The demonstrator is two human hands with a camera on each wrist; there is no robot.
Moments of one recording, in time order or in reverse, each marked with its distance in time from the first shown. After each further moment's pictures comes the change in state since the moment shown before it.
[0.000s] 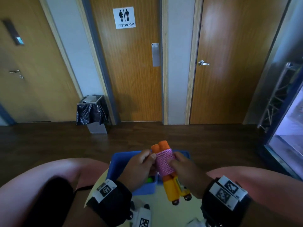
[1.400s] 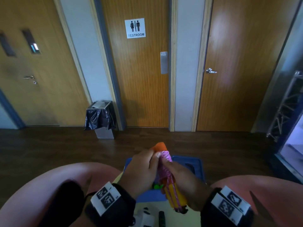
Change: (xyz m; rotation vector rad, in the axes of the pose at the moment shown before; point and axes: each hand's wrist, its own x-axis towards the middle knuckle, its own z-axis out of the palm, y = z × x) left_hand -0.029 0.021 -0.059 0.585 0.204 0.354; right_hand -0.028 -0.049 0.070 0.356 -0.171 0.129
